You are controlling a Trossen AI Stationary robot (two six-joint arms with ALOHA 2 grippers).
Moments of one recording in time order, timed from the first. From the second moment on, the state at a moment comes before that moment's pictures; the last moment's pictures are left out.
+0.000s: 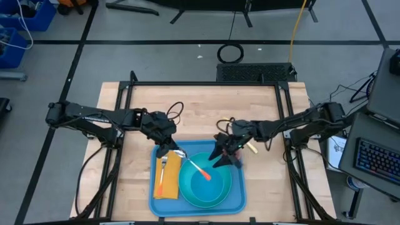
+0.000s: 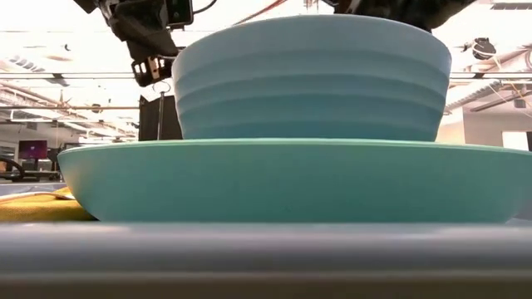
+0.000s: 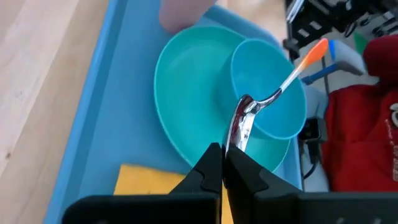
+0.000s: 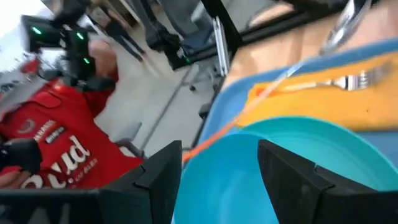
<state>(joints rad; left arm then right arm) -0.02 1.21 0.88 -0.42 0.34 -0.45 0.10 1.48 0.81 0.37 -0.55 0.46</state>
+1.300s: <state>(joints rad) 0.02 1.21 0.88 -0.43 0.32 -0.42 0.14 1.63 0.90 0.36 -0.58 0.56</state>
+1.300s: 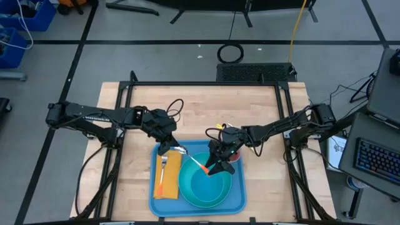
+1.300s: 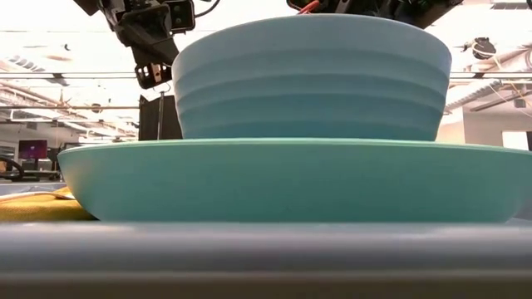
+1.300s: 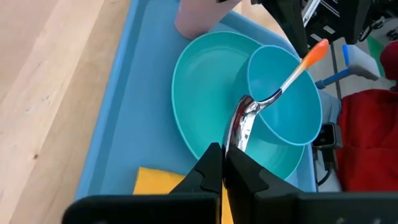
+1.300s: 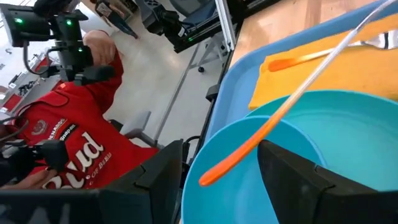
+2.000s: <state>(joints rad) 0.02 1.21 0.88 -0.41 0.31 -0.42 0.14 1.64 0.90 0.34 -0.58 0.55</state>
